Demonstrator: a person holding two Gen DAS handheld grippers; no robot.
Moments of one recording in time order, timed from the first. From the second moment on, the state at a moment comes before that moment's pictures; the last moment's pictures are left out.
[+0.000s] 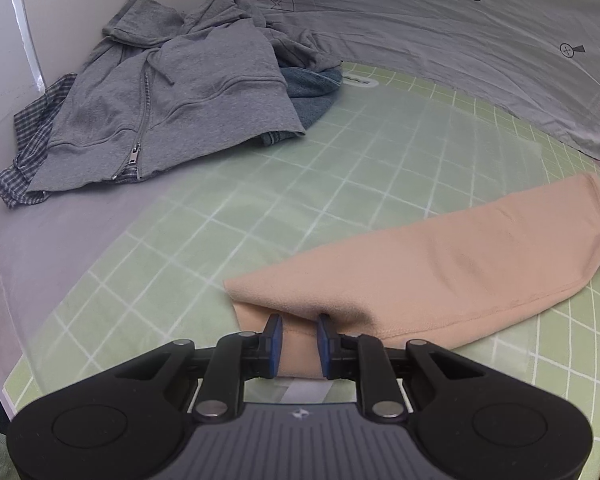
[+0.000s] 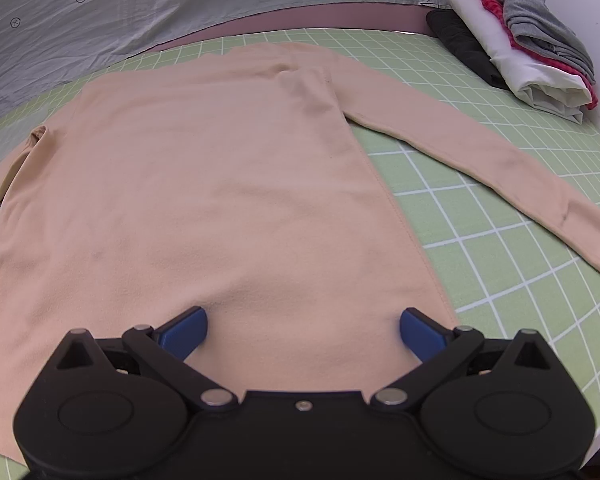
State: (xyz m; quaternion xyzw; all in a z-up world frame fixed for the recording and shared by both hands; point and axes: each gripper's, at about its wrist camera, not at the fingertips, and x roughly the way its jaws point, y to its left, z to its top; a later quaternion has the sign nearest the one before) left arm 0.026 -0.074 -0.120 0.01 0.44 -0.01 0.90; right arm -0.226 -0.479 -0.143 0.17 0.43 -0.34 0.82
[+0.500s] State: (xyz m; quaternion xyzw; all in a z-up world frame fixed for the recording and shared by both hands) left arm 0.020 -0.071 -0.116 0.00 0.42 -0.02 0.91; right arm -0.226 -0.479 -0.143 0.17 0.42 -0.34 0.82
